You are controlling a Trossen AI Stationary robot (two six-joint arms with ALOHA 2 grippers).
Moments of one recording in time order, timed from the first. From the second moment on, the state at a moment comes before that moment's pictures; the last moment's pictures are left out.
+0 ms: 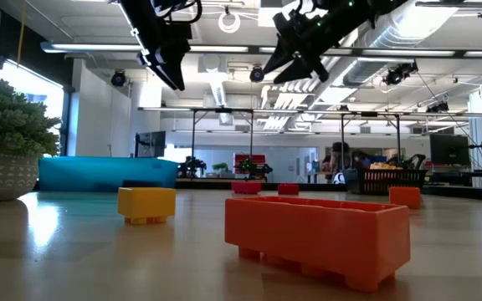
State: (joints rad) left arm 0.66 1.39 1.29 -0.77 -0.30 0.11; right arm -0.35 1.43 1.11 -0.14 0.17 0.33
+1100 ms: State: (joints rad) left arm 0.76 1.39 1.29 -0.75 -0.30 -0.09; right arm -0.59 1.76 1.44 -0.67 -0.06 0.16
